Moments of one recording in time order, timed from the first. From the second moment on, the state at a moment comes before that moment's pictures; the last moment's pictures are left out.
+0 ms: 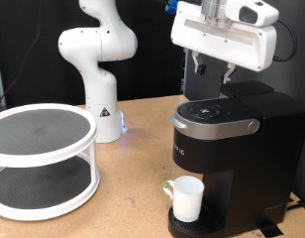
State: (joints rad) arm -0.03 -0.05 0.28 -1.94 -0.02 1.81 -1.05
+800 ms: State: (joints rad) arm -0.03 -0.04 0.28 -2.02 -0.08 1.92 -1.02
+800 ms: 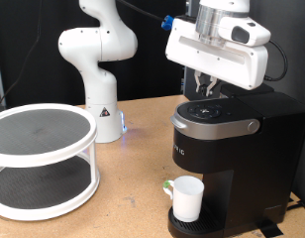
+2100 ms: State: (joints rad) arm -0.03 0.01 0.28 -2.05 -0.14 1.98 -0.95
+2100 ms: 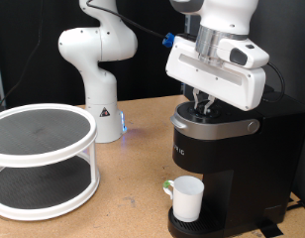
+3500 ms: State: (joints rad) arm -0.03 0.00 0.28 -2.04 -0.12 1.89 -0.92
